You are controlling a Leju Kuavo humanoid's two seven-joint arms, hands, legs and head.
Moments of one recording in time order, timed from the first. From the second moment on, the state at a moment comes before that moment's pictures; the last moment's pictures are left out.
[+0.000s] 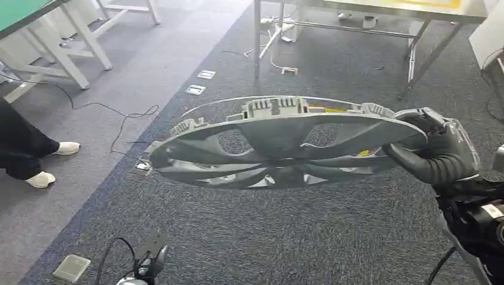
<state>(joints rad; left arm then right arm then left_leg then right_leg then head) -0.17 0.07 -0.85 -0.23 0.82 0.19 -0.31 -0.46 -0.36 0.52 -1.67 -0.28 -0.06 -0.15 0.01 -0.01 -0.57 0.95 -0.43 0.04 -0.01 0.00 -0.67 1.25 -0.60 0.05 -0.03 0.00</state>
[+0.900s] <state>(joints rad) -0.17 0.07 -0.85 -0.23 0.82 0.19 -0.31 -0.46 -0.35 0.52 -1.67 -0.28 -0.06 -0.15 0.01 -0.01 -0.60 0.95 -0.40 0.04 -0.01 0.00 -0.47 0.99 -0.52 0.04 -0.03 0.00</state>
